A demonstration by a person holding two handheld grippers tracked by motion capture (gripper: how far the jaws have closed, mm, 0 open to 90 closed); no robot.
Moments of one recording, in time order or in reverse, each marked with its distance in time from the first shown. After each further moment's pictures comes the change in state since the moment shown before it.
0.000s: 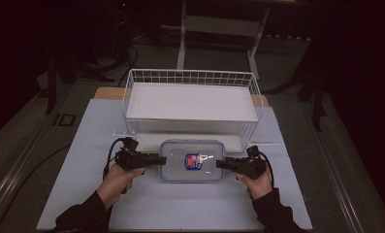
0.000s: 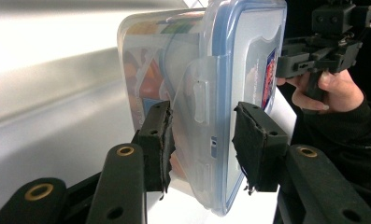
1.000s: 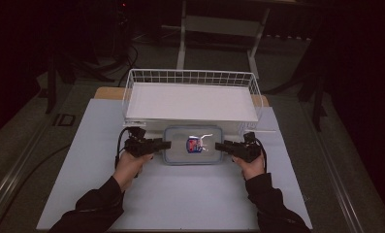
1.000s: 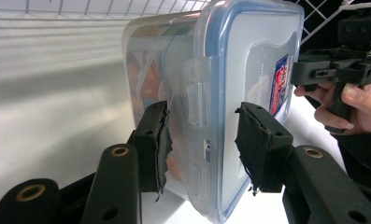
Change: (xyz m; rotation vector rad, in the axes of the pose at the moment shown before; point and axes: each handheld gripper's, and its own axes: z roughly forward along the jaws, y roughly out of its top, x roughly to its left) left arm 0.026 0.024 0.030 -0.104 0.135 0.060; right arm -0.039 0.031 0.025 -0.094 -0.053 -0.038
